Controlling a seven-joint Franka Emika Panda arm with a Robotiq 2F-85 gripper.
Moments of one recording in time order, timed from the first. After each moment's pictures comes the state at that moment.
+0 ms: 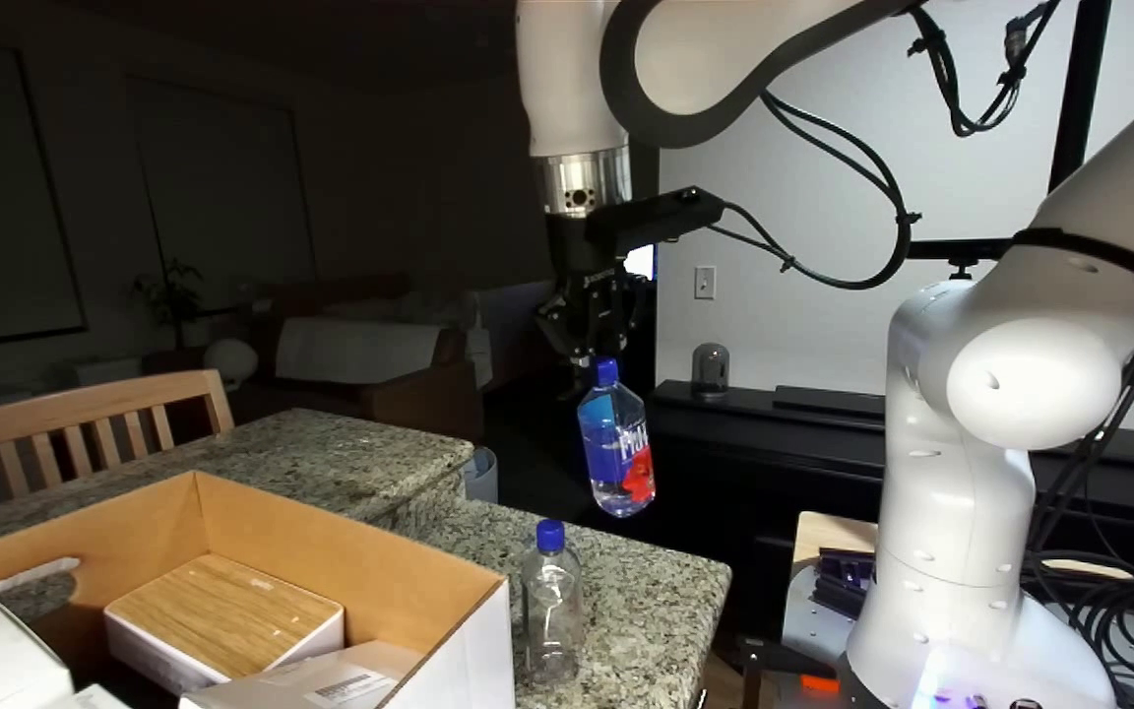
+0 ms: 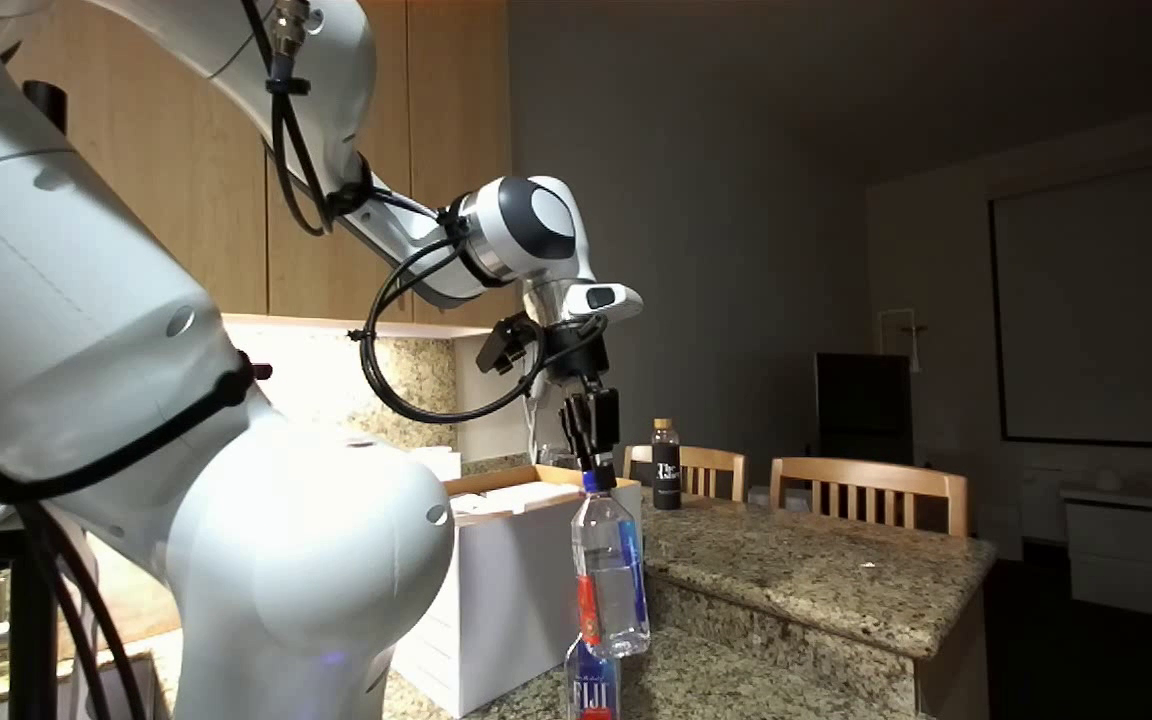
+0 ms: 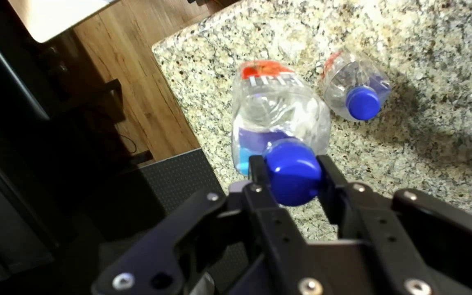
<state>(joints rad) 0.08 -0.69 0.19 -2.62 -0.12 1.90 0.72</state>
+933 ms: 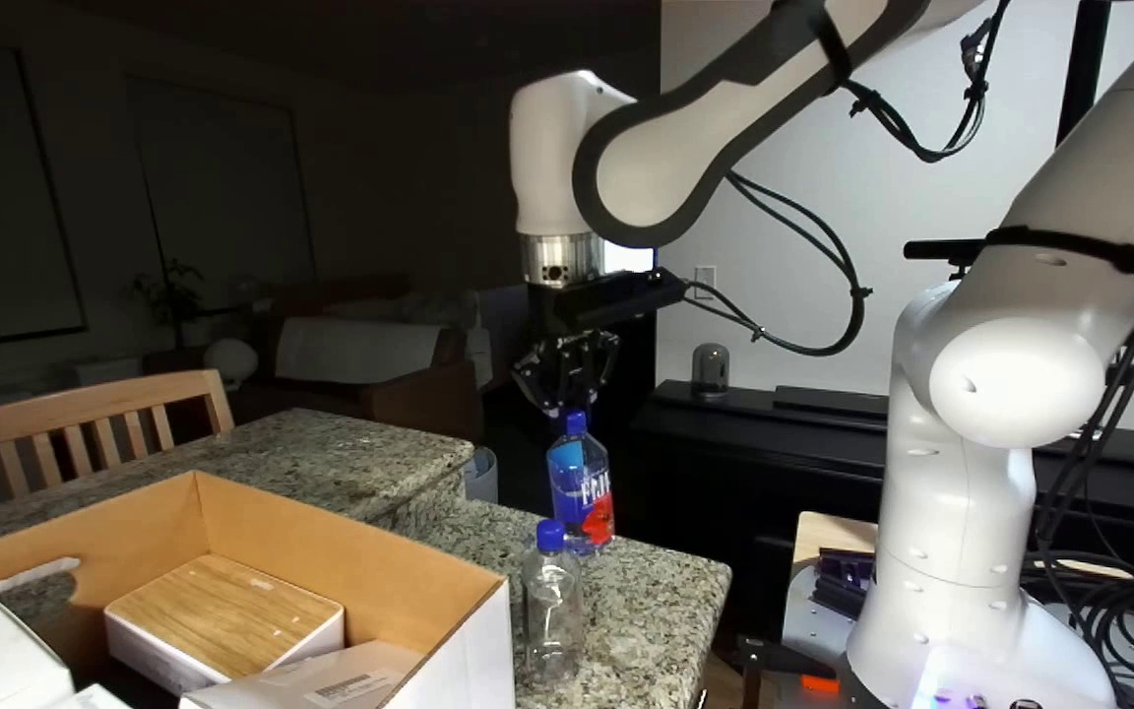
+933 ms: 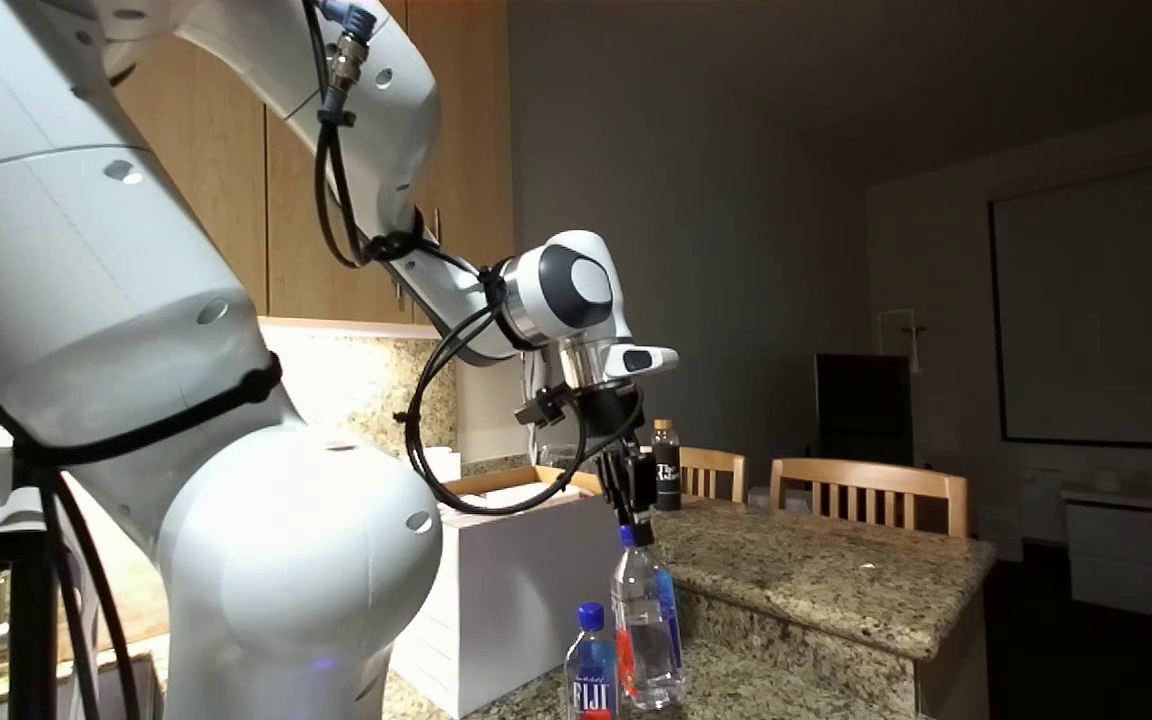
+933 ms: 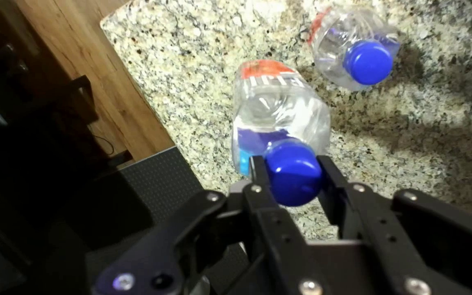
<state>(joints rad) -0.01 -0.54 0.20 -2.70 -0.12 2.21 0.73</state>
